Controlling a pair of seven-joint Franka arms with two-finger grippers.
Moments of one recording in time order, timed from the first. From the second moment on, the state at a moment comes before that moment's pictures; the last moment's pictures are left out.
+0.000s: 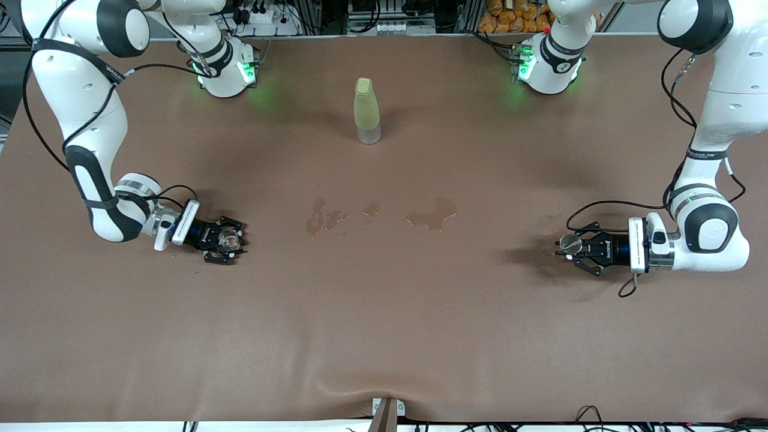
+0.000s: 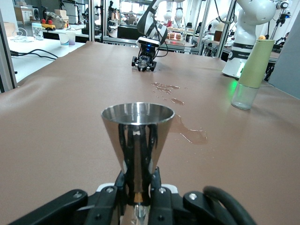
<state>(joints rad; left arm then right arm) 0.38 0.80 -0.19 -1.59 -0.96 1.65 2.27 -0.04 0.77 -0.14 -2.00 1.56 1.85 -2.84</state>
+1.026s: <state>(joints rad) 0.34 0.80 -0.29 -1.59 -1.00 1.70 2.23 -0.05 0.58 -0.15 -1.96 1.47 1.70 -2.71</state>
